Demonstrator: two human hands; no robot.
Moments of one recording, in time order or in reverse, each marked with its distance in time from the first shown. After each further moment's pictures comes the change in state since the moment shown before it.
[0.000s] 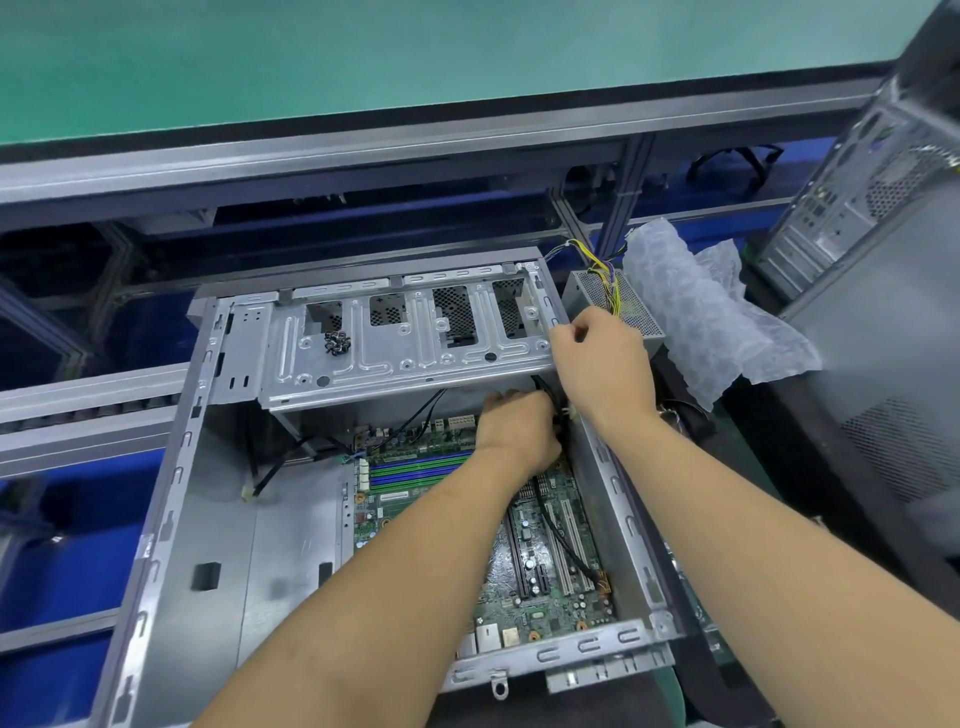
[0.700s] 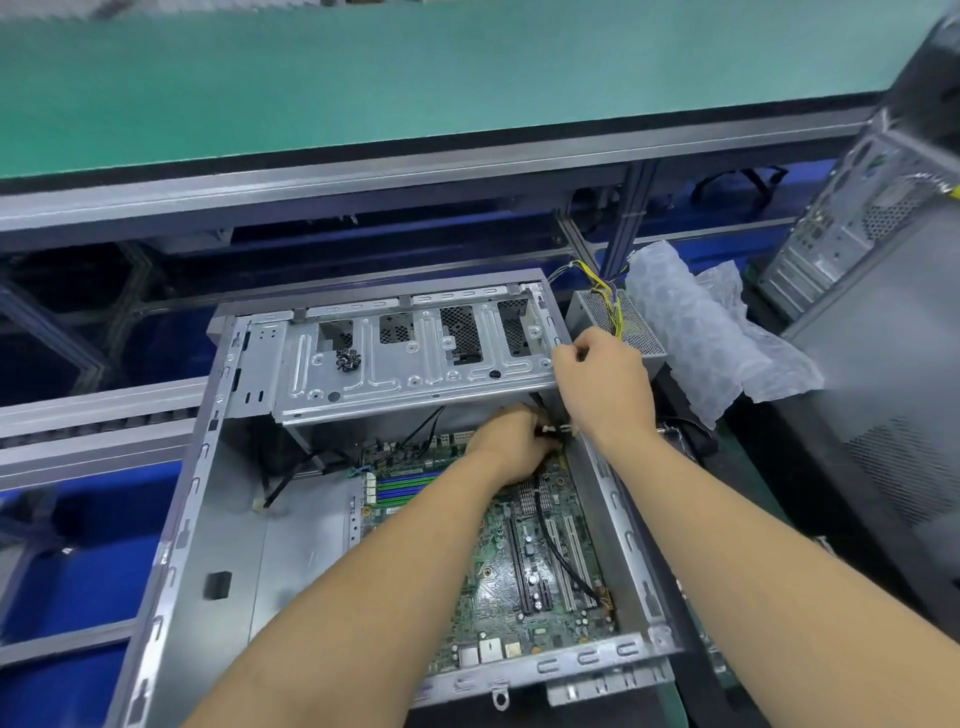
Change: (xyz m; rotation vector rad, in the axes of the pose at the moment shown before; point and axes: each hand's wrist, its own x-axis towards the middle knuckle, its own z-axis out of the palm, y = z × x) left_hand 0.006 -0.020 -0.007 -0.331 -0.149 -0.053; right_hand -0.001 0.000 0.000 0.003 -0.011 0.018
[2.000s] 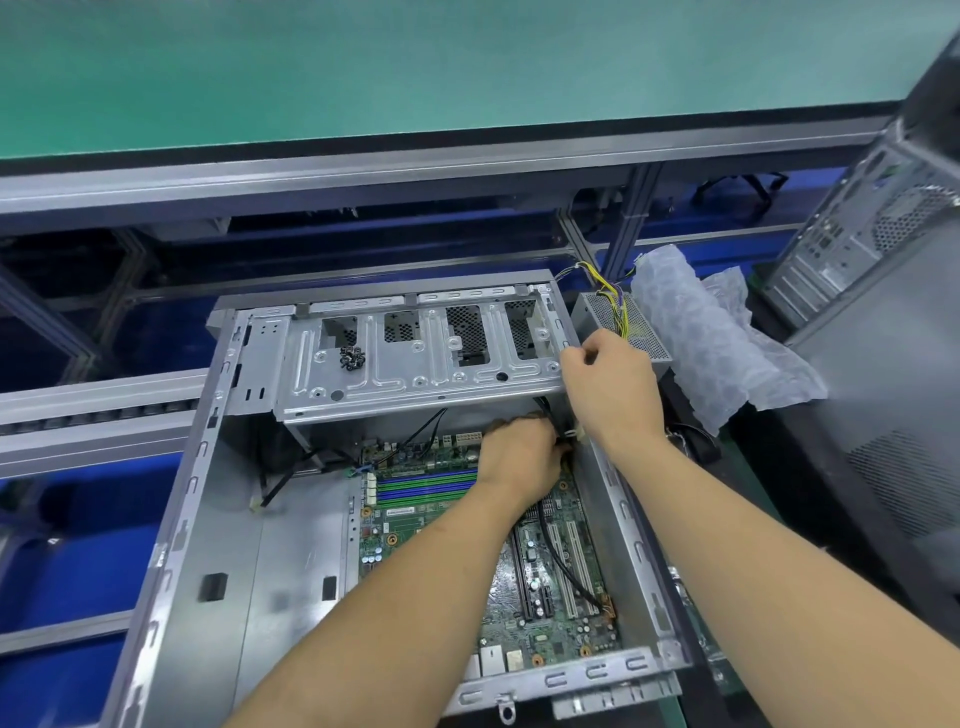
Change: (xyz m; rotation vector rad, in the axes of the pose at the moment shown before) left_hand -0.014 0.007 0.017 0.268 0.249 0.130; right_hand 0.000 -0.003 -0.001 -0.005 -0.002 -0.014
